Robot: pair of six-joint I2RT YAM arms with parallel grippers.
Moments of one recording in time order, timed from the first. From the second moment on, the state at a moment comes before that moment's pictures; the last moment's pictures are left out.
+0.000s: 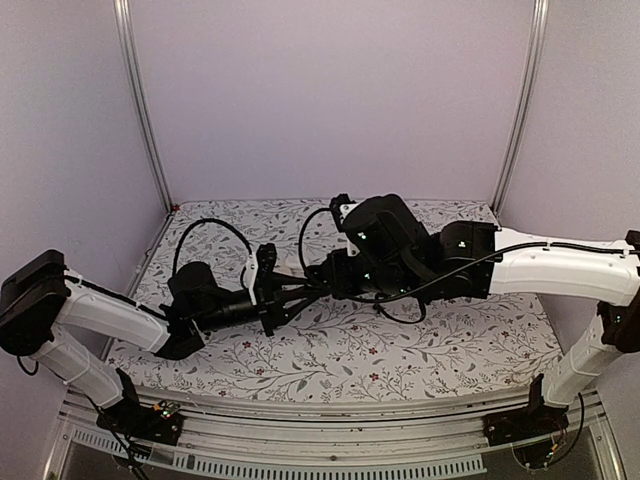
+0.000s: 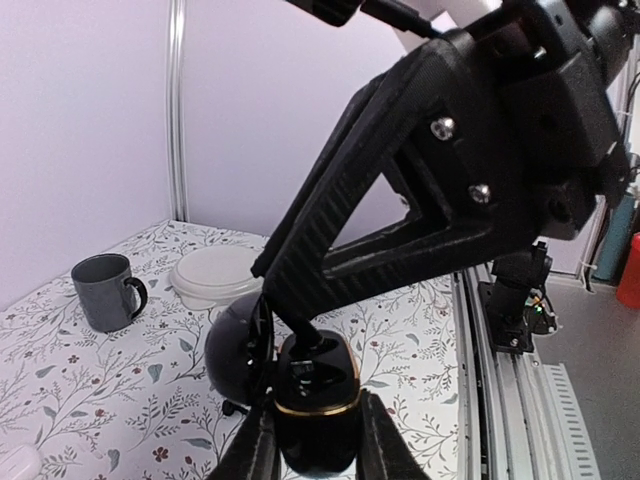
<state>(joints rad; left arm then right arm) -0.93 1.46 0.47 1.06 0.33 -0.08 1.23 1.59 1.44 -0.50 0.40 0.62</state>
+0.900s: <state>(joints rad) -0.91 1.47 0.45 1.20 0.33 -0.21 1.24 1.49 1.27 -0.23 0.43 0.60</state>
